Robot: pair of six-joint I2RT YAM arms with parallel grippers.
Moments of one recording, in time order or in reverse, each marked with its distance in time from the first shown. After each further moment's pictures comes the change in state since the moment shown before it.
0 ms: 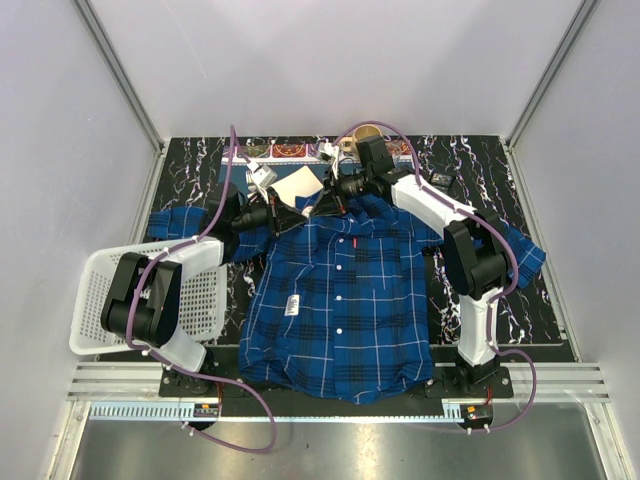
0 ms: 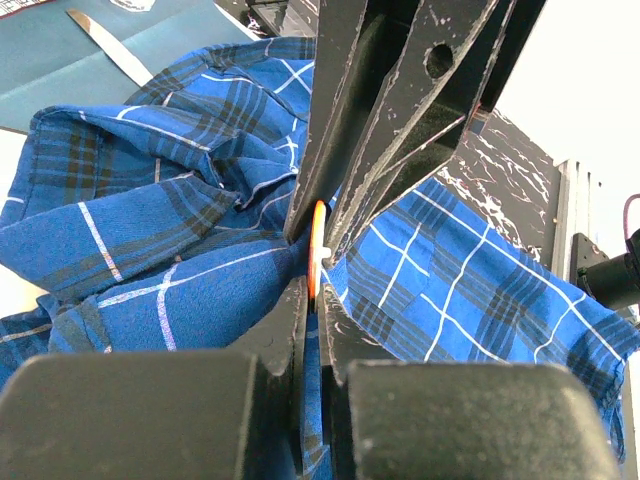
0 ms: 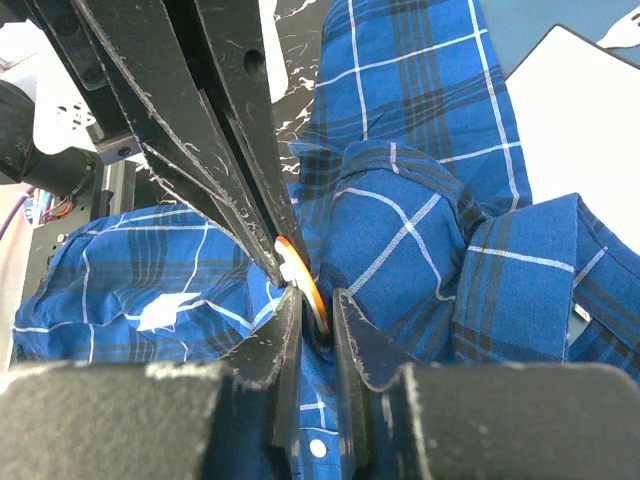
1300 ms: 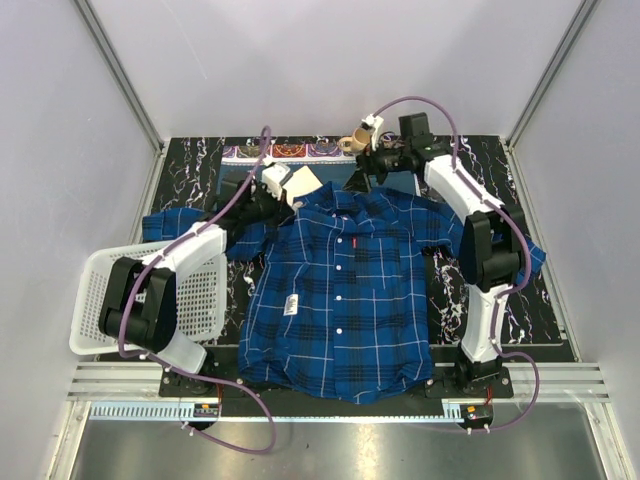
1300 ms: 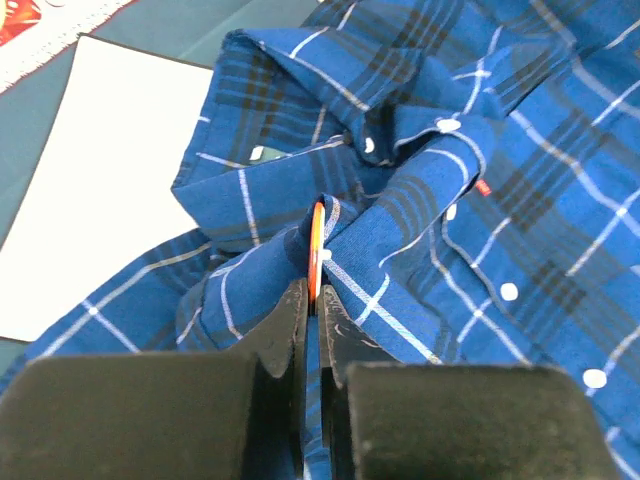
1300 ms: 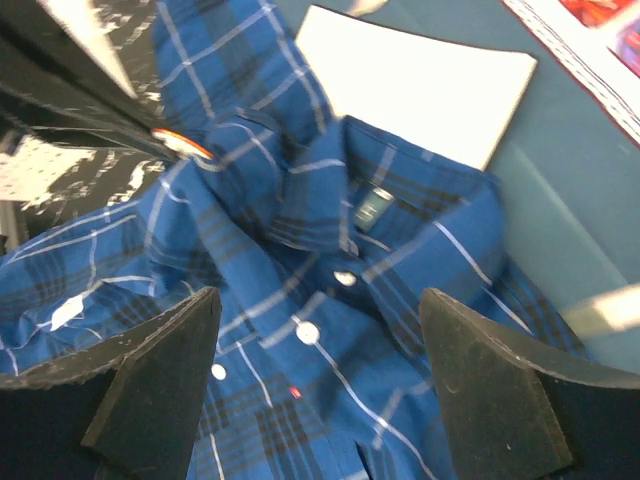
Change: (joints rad) left arm -0.050 -0.030 0.172 -0.489 -0.377 0.383; right arm -0.187 0.010 0.126 -0.140 0.094 -0.027
